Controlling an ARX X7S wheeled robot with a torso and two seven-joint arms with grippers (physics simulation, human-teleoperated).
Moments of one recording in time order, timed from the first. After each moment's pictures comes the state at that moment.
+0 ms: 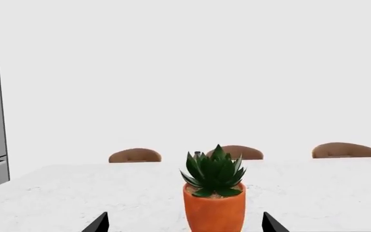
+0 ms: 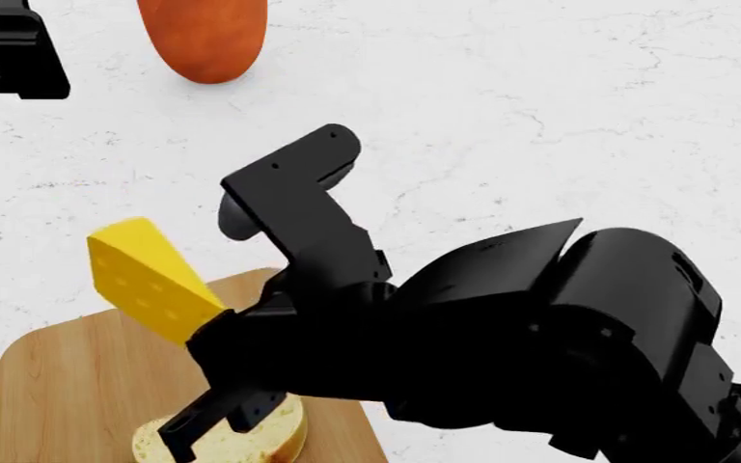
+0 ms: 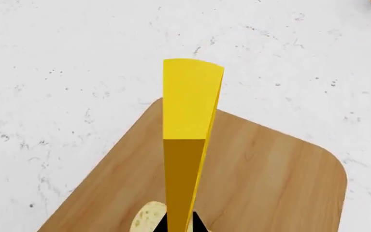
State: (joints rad) left arm -1.01 -0.36 0.20 0.13 -0.46 -0.77 -0.33; right arm 1.27 0.39 -0.77 0.02 1.41 1.18 0.07
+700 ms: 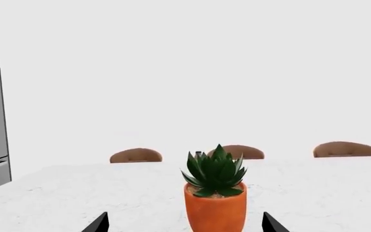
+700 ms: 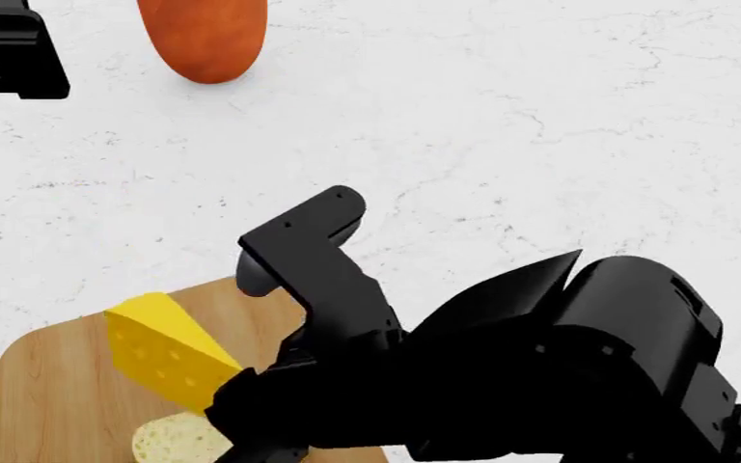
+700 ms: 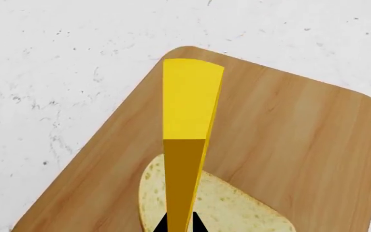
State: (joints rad) left arm -1.01 -0.36 0.21 0.12 -0.46 -0.77 -0.34; right arm 1.24 0.43 -0.82 0.03 1.44 1.22 0.01
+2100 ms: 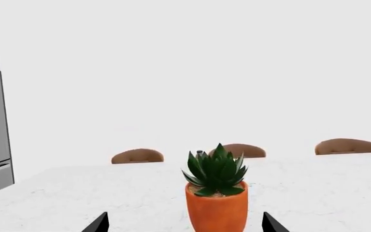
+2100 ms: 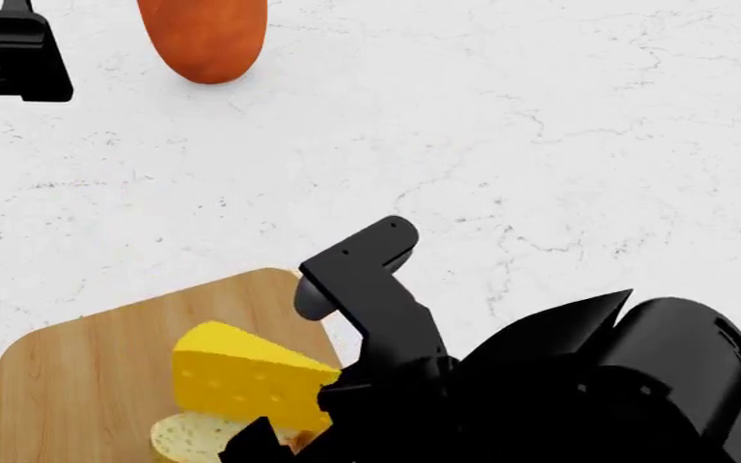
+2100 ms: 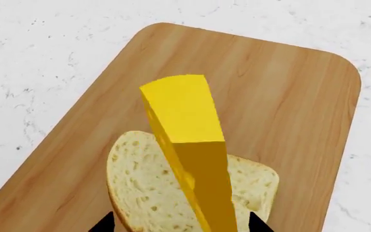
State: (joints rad) left arm -1.02 -0.37 0.23 0.13 -0.47 -0.77 -0.35; right arm 1.18 0.52 -0.86 0.01 1.41 1.16 -0.04
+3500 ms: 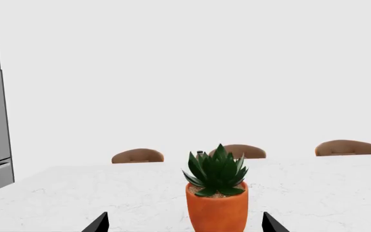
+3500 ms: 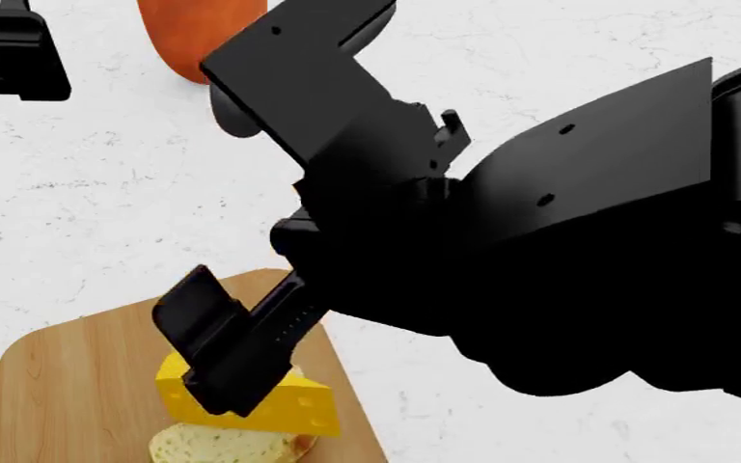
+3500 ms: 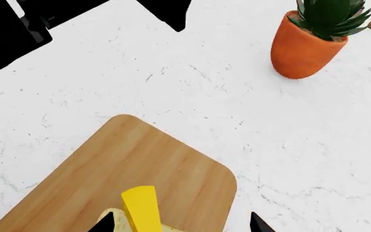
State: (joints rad) left arm -1.02 -0.38 0.23 0.13 -0.48 -0.76 -0.36; right arm 1.59 0.51 -0.78 -0.12 1.73 1.32 0.41
